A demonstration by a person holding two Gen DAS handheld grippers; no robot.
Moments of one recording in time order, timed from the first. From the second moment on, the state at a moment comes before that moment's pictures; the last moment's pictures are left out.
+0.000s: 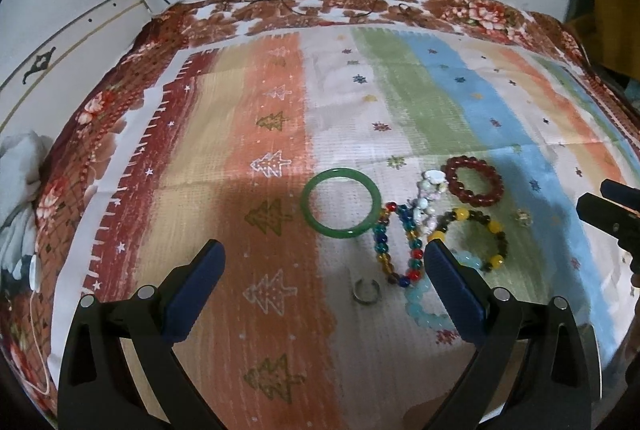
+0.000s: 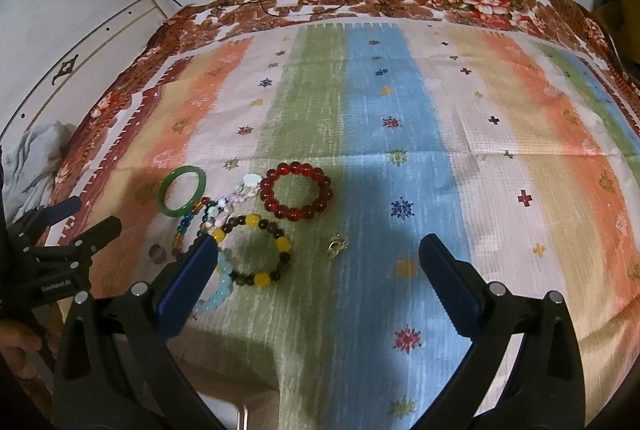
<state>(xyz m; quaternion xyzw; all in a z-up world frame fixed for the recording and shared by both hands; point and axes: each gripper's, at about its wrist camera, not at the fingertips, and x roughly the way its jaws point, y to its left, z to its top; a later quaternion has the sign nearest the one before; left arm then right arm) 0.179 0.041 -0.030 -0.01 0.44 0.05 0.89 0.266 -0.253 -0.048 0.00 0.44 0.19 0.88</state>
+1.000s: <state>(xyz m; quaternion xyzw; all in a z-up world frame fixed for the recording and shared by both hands) 0.248 0.066 -0.078 -0.02 0.50 0.07 0.86 0.351 -0.233 -0.103 0.00 0.52 0.17 0.84</state>
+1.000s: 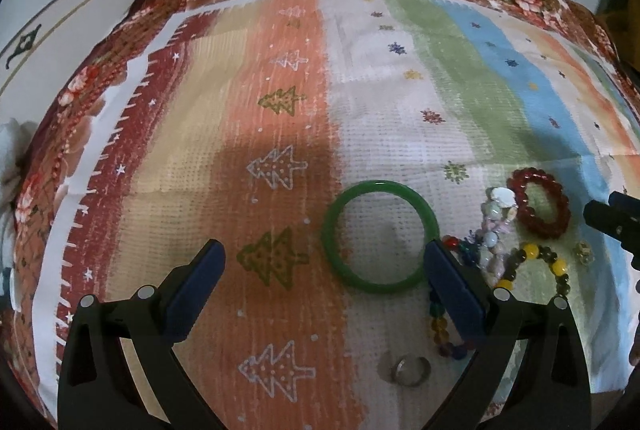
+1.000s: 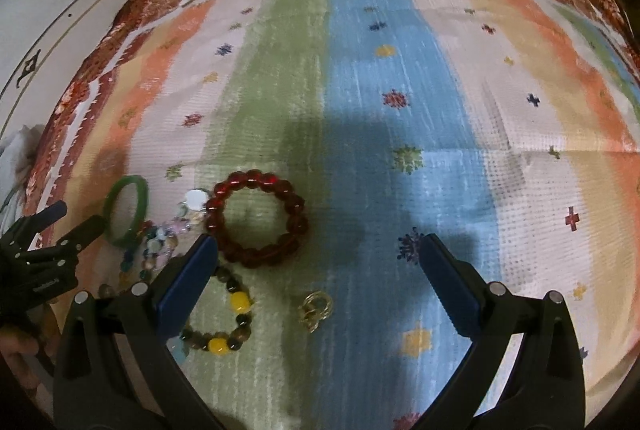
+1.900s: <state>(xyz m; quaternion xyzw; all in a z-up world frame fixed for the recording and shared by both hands) 0.272 0.056 -0.107 0.01 0.52 0.02 0.86 0.375 -0.214 -0.129 -0.06 0.54 0.16 0.82</state>
